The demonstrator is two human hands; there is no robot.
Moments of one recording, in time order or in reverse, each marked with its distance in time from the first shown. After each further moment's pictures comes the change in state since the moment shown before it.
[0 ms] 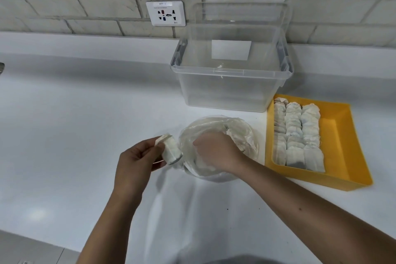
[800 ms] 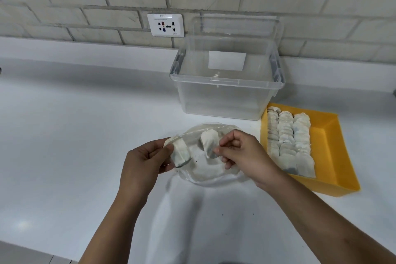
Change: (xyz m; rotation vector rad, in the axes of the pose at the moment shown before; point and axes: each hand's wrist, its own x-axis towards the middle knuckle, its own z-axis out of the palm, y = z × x) left_hand -0.005 0.009 0.013 -0.026 -0.087 0.062; right_hand -0.047 -0.015 -0.050 0.382 0.138 0.050
